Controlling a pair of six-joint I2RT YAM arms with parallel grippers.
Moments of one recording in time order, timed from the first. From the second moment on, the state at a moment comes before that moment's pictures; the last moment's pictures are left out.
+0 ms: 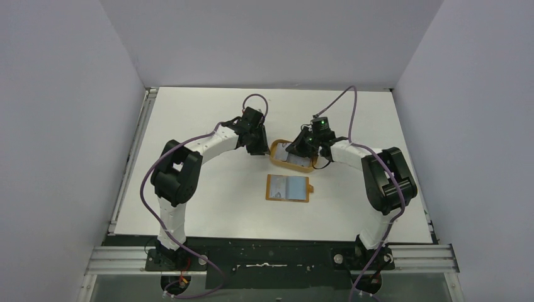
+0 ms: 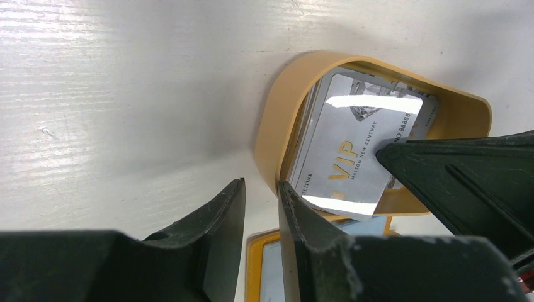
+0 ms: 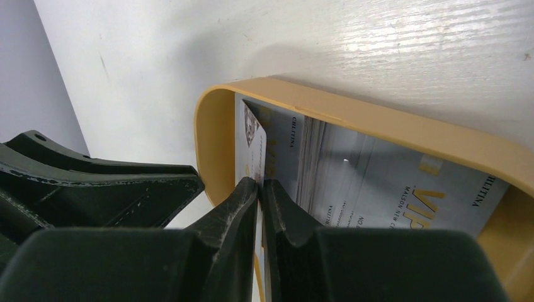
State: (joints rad) left arm -0.58 2.01 1.46 -0.42 0.09 -0.70; right arm 0.37 1.81 1.04 -0.02 -0.28 0.86
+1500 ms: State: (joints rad) left arm -0.57 2.01 1.46 -0.42 0.09 -0.71; right arm 0.39 1.87 1.06 0.03 -0.39 0.96
